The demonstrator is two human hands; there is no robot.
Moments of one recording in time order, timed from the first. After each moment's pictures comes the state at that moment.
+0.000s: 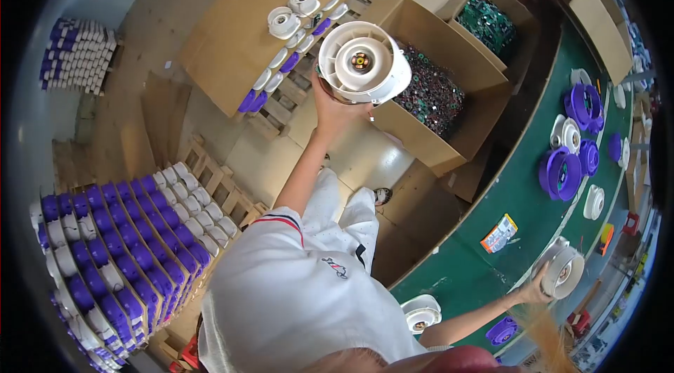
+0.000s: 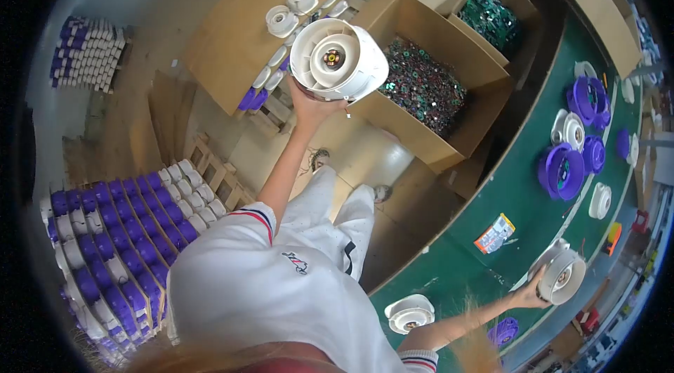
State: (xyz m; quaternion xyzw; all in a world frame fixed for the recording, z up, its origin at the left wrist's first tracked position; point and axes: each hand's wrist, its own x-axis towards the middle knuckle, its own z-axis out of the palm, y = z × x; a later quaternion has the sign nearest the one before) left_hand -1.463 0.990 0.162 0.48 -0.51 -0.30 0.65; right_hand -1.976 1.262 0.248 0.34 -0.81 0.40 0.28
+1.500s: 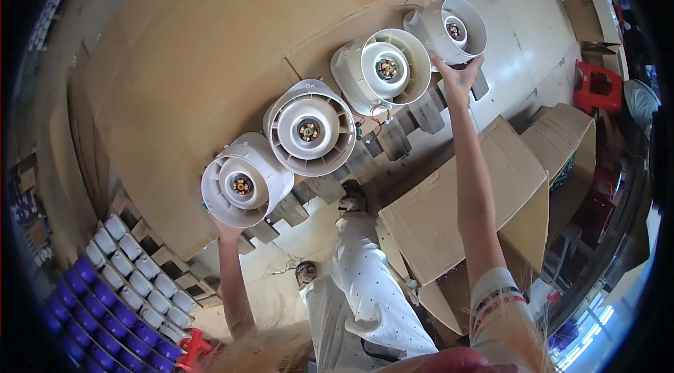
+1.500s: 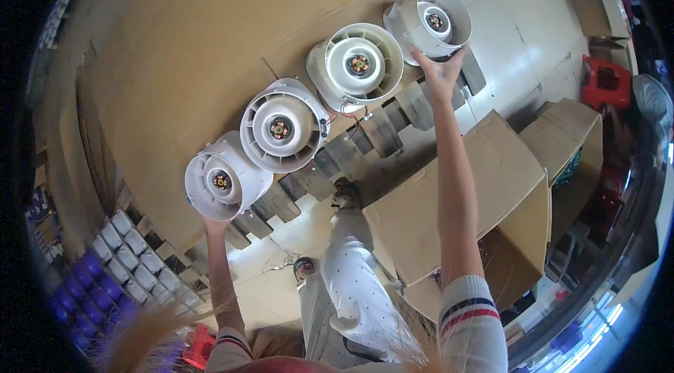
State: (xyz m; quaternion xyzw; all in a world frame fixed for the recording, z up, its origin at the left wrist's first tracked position) left_hand -1.000 0.812 -0.298 0.80 -0.42 -0.22 0.36; right_hand -1.292 0.363 -0.303 0.63 -0.46 0.48 -0.40
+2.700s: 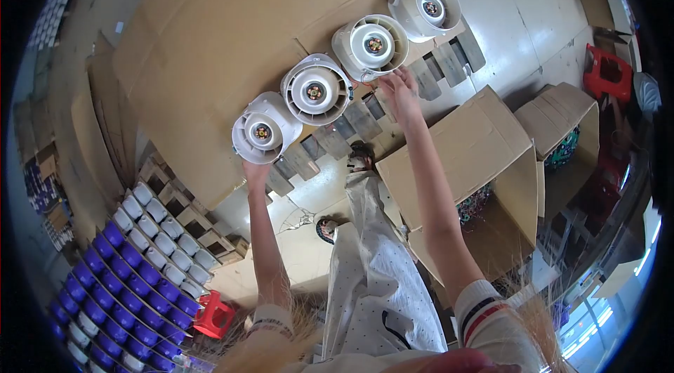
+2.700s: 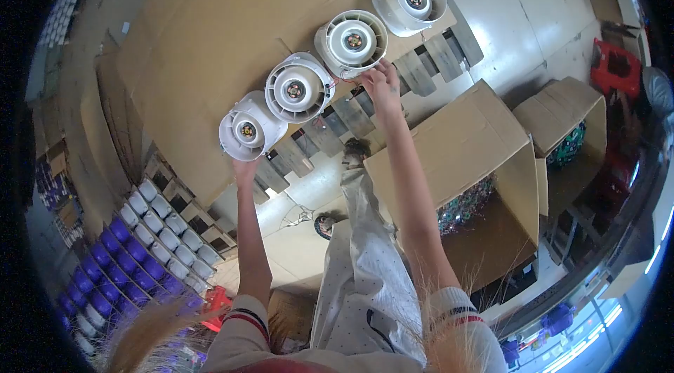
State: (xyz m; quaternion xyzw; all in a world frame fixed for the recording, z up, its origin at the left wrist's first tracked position) left_hand -1.033 0.783 -0.265 0.89 -0.14 -0.31 0.30; right_hand -1.260 0.489 -0.251 0.24 -0.52 0.32 -0.76
